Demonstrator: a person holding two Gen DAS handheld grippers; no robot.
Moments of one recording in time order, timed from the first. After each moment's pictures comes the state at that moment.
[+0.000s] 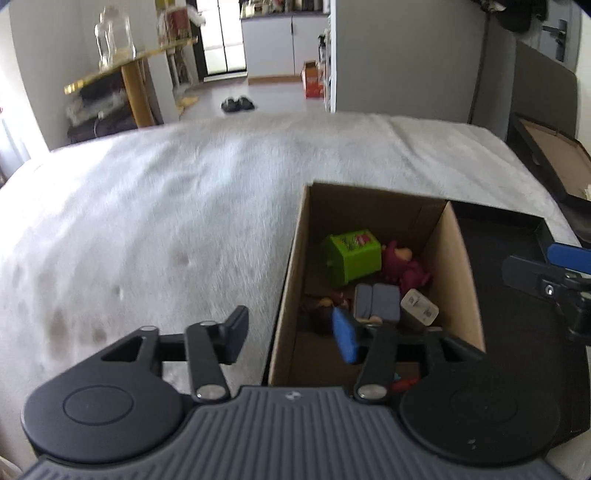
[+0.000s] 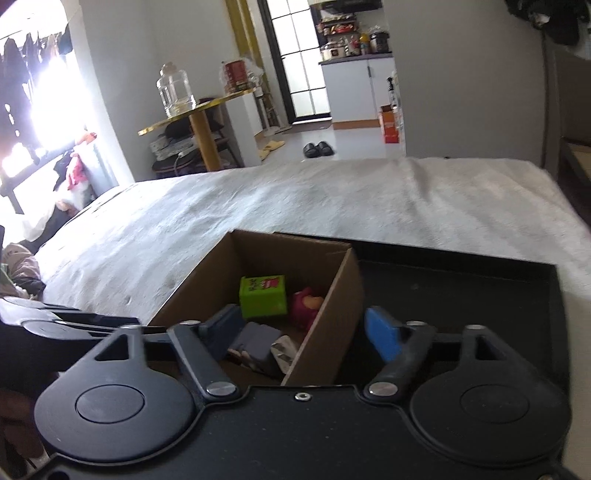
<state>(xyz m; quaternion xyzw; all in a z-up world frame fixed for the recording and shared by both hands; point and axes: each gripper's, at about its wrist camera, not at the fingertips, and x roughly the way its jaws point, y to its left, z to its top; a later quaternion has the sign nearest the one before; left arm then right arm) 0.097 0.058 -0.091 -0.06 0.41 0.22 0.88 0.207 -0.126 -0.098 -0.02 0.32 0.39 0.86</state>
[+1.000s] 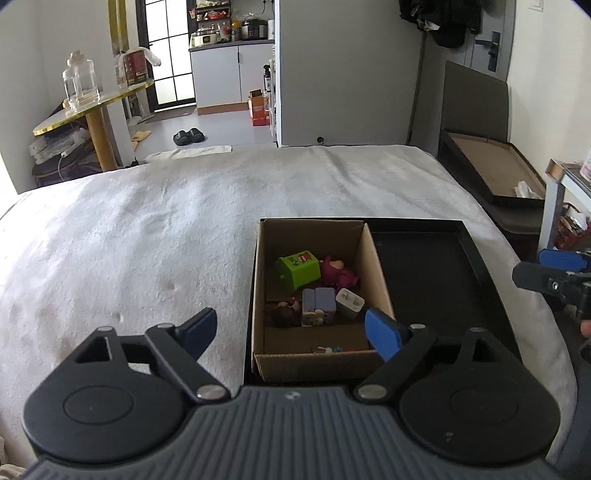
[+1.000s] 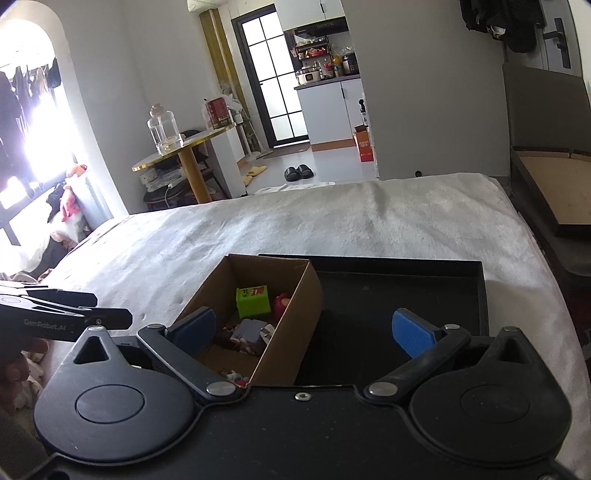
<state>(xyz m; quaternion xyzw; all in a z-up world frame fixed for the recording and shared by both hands) 0.034 0.028 -0.016 -0.05 0.38 0.13 0.91 0.176 -0.208 -0.050 0.02 0.32 0.37 0.88</state>
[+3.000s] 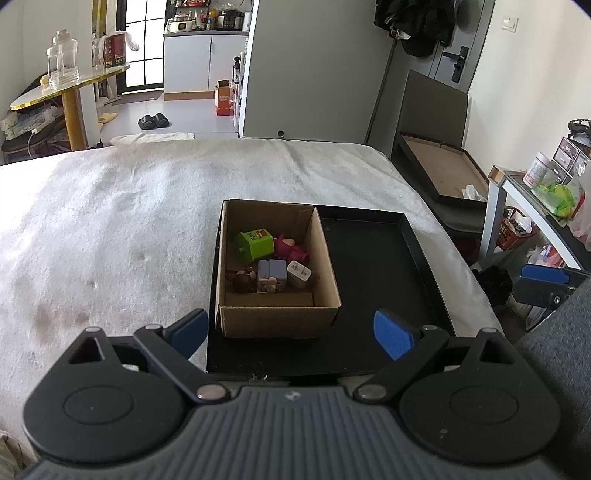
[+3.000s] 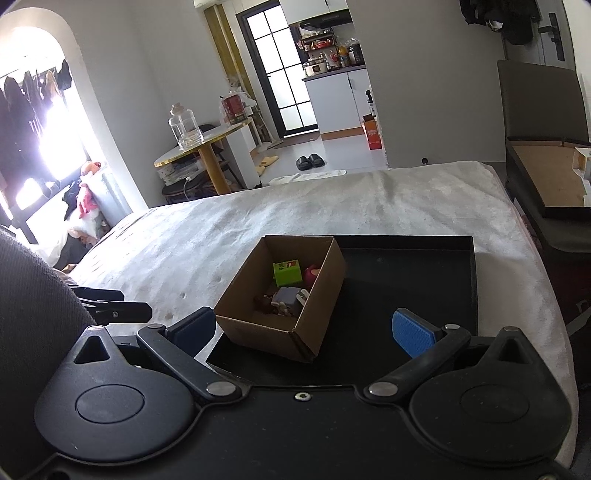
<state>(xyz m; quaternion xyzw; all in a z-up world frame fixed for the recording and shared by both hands) -0.022 0.023 0.006 -0.10 0.38 0.06 0.92 0.110 -0.246 -0.011 0.03 0.34 0.38 0.86</state>
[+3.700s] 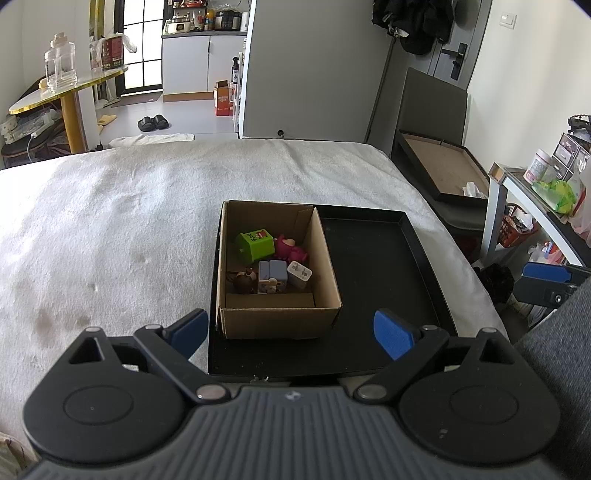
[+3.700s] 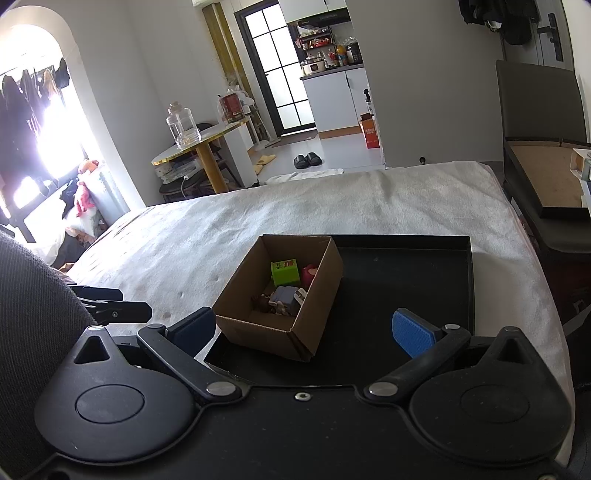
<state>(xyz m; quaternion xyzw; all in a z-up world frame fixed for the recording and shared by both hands) -0.022 0.022 0.006 -0.10 0.38 0.06 0.92 0.108 -0.245 -0.011 0.02 0.34 0.37 0.86</state>
